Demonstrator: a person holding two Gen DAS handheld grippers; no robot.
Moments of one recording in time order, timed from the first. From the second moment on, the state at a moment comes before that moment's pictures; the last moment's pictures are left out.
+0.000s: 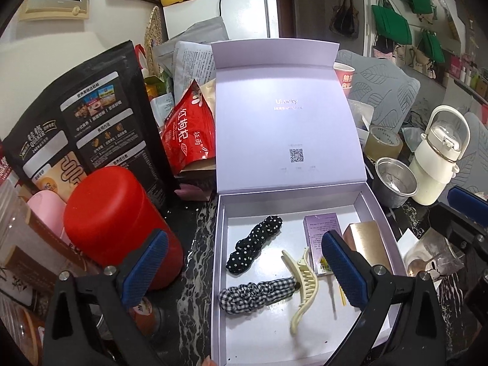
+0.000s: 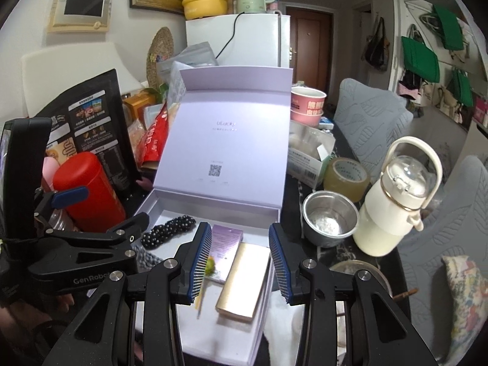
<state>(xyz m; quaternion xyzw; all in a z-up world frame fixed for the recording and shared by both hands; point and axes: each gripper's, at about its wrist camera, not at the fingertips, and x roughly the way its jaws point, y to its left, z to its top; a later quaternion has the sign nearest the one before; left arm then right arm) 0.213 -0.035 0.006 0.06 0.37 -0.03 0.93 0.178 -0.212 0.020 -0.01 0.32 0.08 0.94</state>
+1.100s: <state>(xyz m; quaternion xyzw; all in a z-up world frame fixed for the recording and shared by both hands) 0.078 -0.027 0.069 0.05 0.31 -0.05 0.95 0.052 -0.216 0.060 -0.01 0.26 0.09 0.96</state>
